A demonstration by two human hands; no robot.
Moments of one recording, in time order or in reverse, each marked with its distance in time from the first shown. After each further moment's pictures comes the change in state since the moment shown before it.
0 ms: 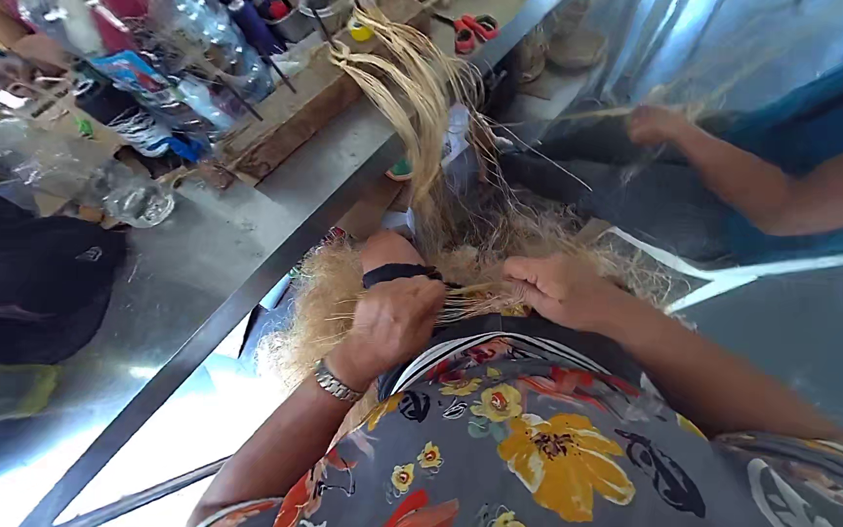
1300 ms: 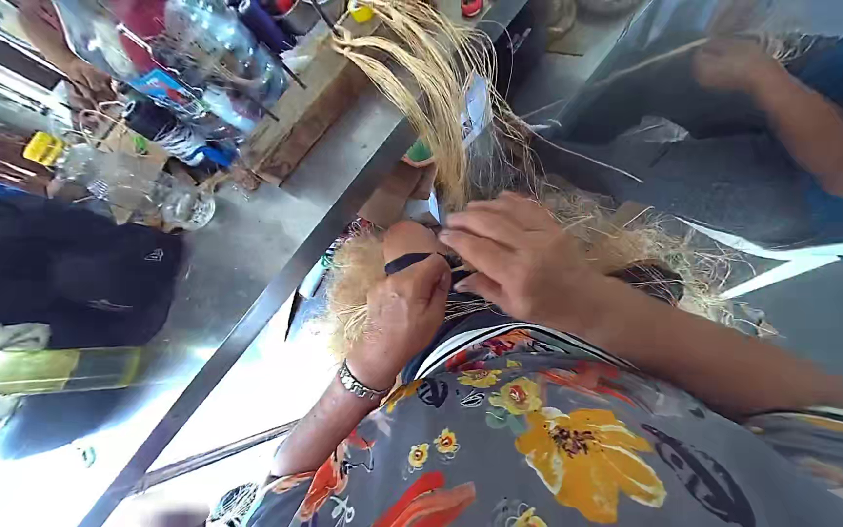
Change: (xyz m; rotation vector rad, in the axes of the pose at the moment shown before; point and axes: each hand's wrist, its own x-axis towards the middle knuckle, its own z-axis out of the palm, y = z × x) left_hand 0.017 0.032 -0.023 -0.041 -0.051 -0.347; right_hand 0.032 -0.038 0.020 -0.239 0.489 -0.433
